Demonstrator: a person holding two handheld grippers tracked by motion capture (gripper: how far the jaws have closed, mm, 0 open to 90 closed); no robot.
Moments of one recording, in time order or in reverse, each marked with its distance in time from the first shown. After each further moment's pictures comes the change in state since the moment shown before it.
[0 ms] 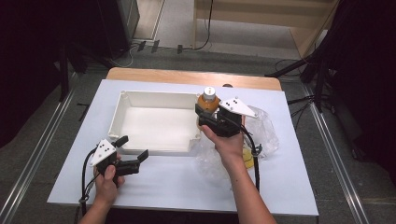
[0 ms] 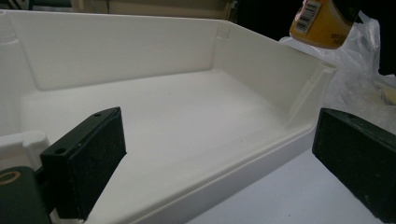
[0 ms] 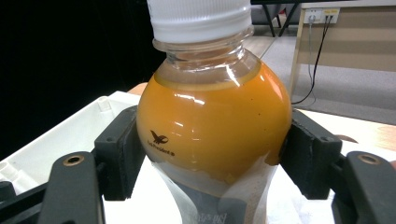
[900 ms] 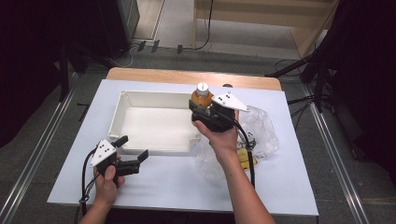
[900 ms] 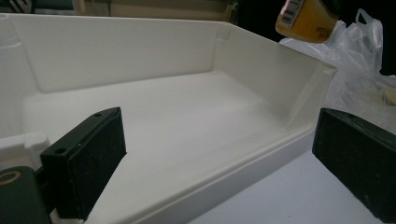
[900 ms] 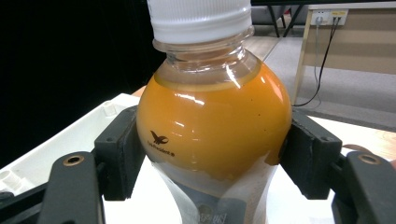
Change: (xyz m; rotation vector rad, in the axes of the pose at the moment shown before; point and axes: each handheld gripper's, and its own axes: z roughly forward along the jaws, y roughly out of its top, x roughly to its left) left arm -0.001 0.000 -0.001 -0.007 0.003 0.006; right arm 0.011 0.008 0.015 0.004 0.018 -0.005
